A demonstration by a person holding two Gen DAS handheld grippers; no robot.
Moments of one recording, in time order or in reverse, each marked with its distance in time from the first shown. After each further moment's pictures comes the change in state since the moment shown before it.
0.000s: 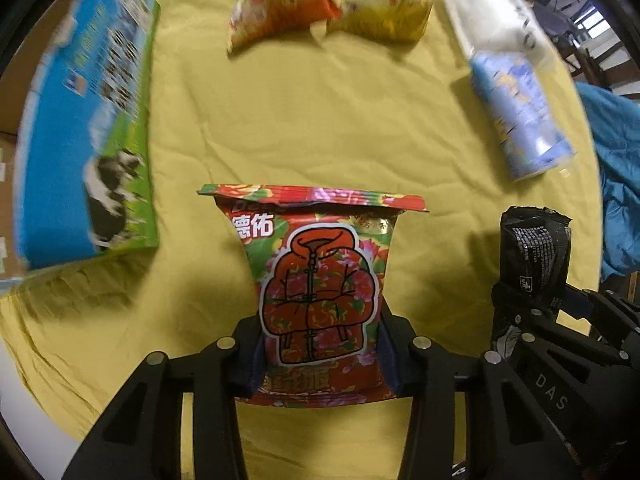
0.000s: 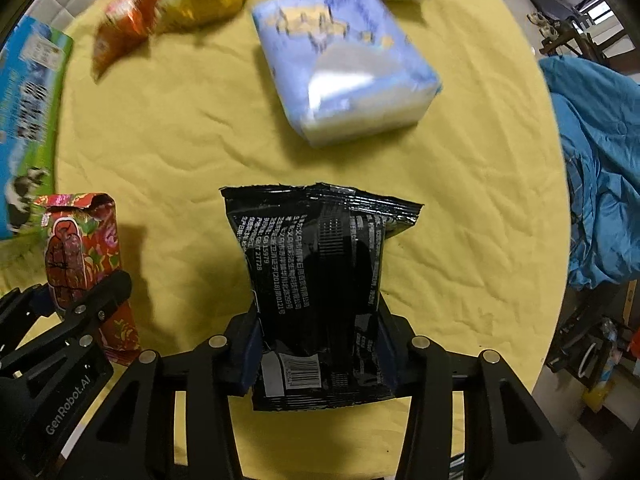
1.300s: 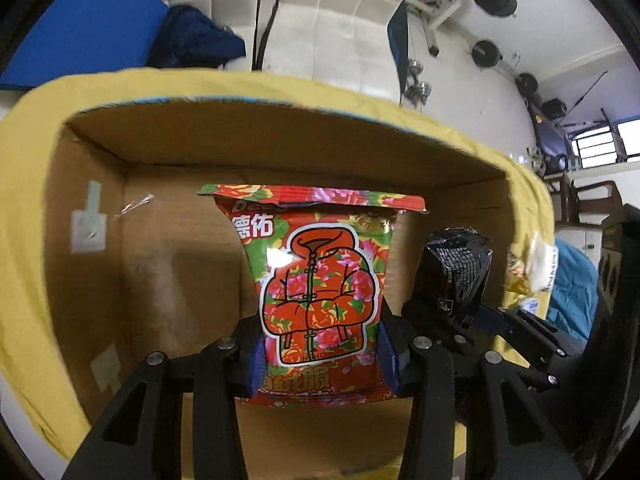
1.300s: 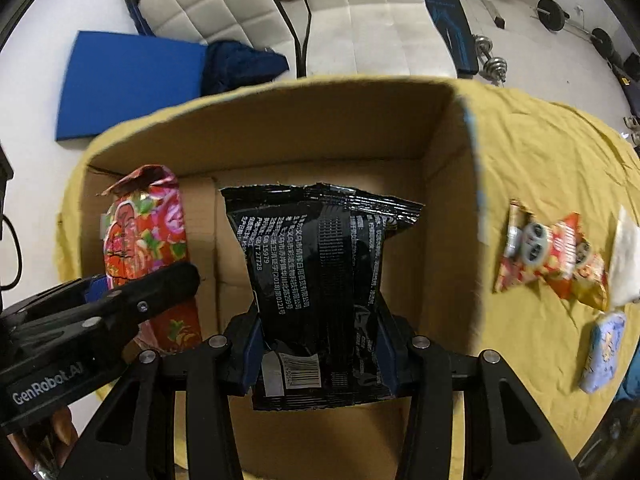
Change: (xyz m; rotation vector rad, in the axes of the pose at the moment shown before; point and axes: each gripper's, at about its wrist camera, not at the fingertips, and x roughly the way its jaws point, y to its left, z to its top) left arm -0.068 0.340 0.120 -0.273 -0.049 -0.285; right arm -0.111 0.364 0.139 -0.250 -0.133 0.223
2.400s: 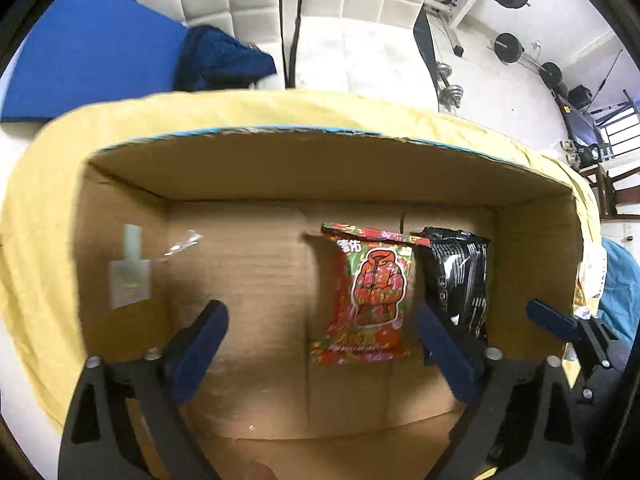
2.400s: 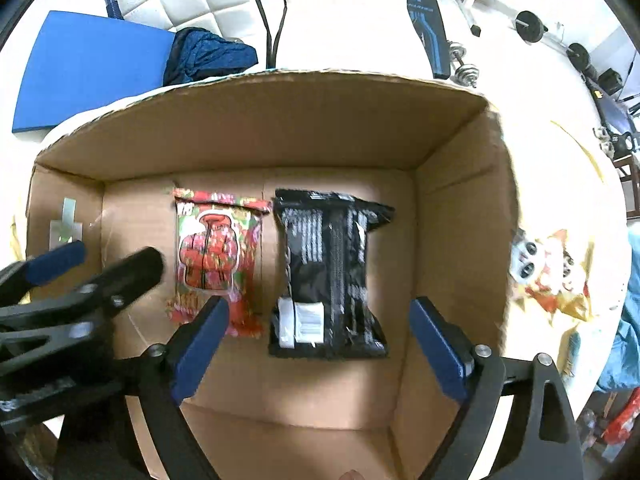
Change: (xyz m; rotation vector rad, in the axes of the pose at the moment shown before) left arm -0.001 0.006 -0.009 0.055 -0.084 0.186; right arm 0.044 0.057 -0.002 -0.007 0.020 -0.180
